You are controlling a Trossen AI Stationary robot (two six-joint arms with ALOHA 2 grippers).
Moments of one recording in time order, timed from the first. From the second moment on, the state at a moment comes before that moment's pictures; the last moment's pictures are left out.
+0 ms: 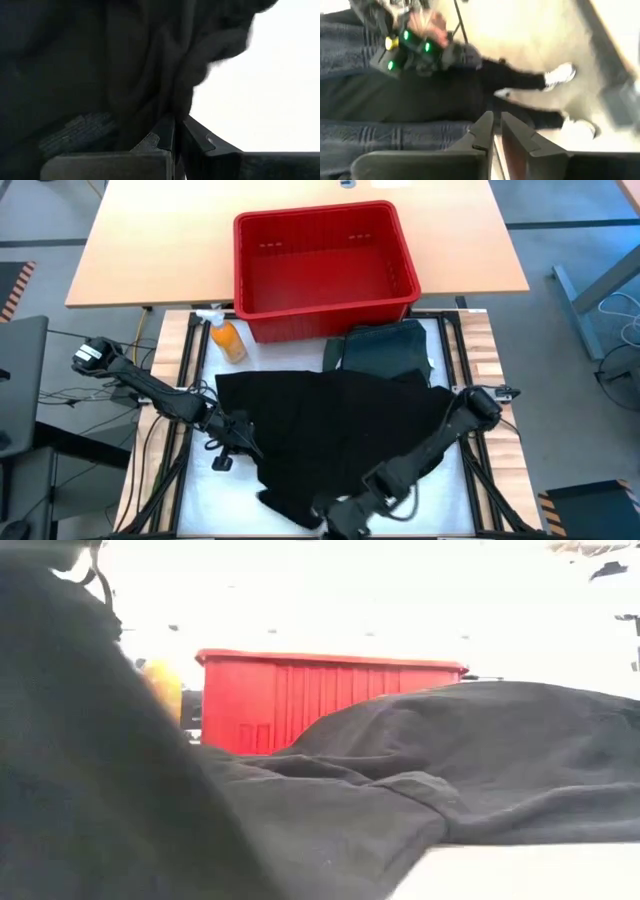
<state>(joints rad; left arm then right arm) -0.42 1.15 0.46 -0.30 0.13 -0.32 0.62 2.05 1.81 -0.26 -0.20 1.32</state>
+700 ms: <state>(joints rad) -0.44 1.14 0.46 -0.34 0.17 -0.36 0.65 1.68 1.81 -1.41 0.30 1.41</state>
